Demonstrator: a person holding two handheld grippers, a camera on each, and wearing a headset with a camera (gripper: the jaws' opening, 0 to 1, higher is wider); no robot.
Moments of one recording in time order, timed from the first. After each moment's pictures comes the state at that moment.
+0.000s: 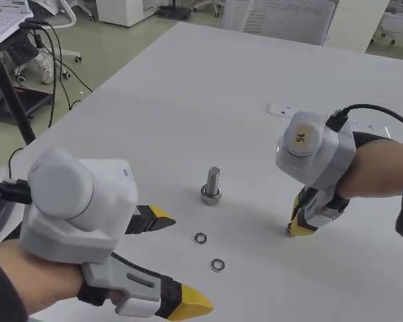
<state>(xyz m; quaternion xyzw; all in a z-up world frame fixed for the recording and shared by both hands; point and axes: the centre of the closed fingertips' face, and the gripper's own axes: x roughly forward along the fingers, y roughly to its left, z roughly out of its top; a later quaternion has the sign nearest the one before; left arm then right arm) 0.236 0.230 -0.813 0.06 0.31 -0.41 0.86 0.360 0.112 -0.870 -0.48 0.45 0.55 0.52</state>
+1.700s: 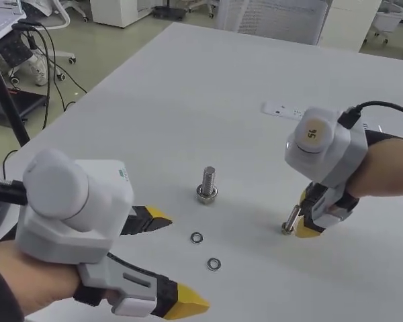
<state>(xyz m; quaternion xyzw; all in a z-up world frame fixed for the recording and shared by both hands) 0.240 0.229 -0.812 0.06 0.31 -0.41 0.86 0.362 0.097 -0.857 -0.47 0.45 0.54 0.54</state>
